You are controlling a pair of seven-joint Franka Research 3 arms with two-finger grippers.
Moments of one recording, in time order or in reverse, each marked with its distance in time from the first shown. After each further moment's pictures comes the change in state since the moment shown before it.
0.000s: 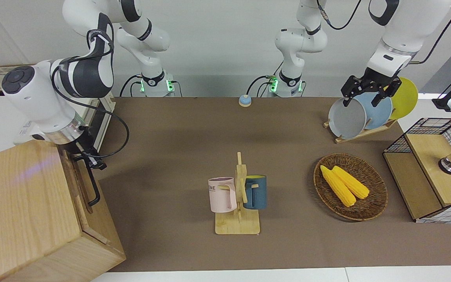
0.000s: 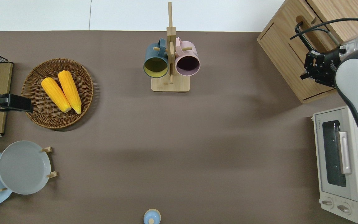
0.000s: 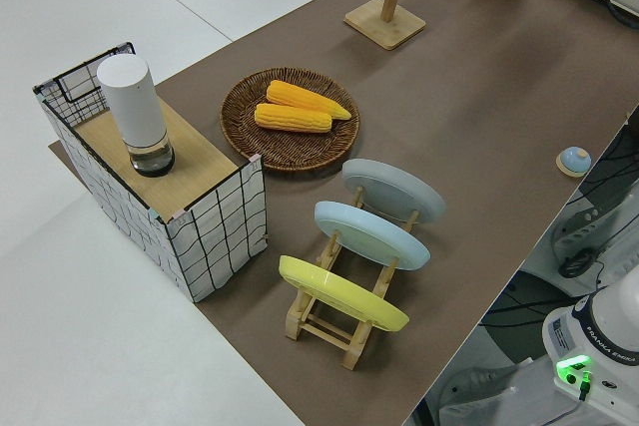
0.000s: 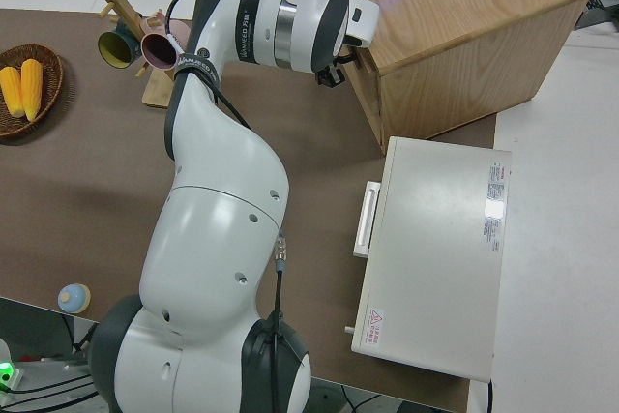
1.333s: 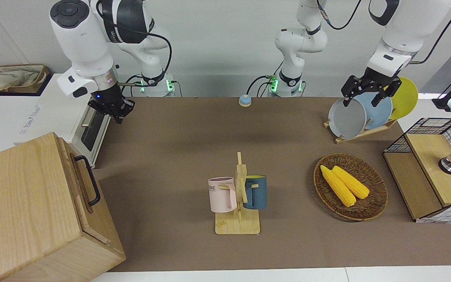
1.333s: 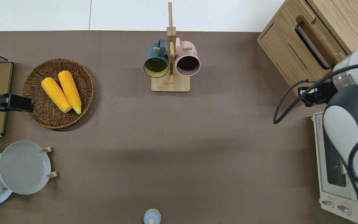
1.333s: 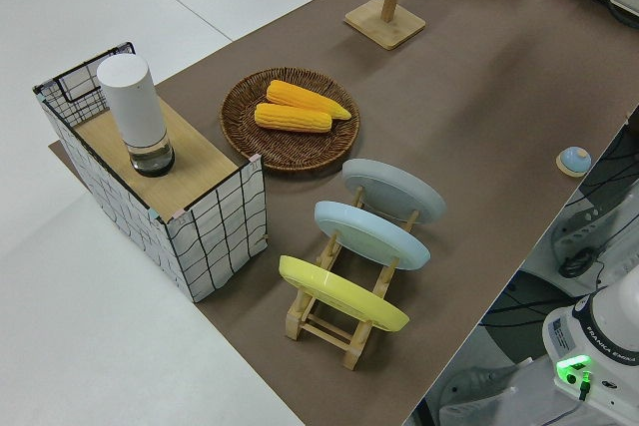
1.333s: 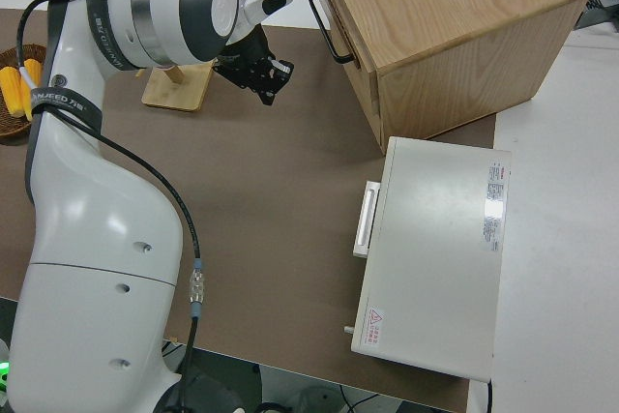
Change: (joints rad) left arm 0.000 0.000 0.000 0.000 0.000 0.000 0.000; right arm 0.285 -0.256 -0.155 -0.082 -0.155 -0.281 -0.643
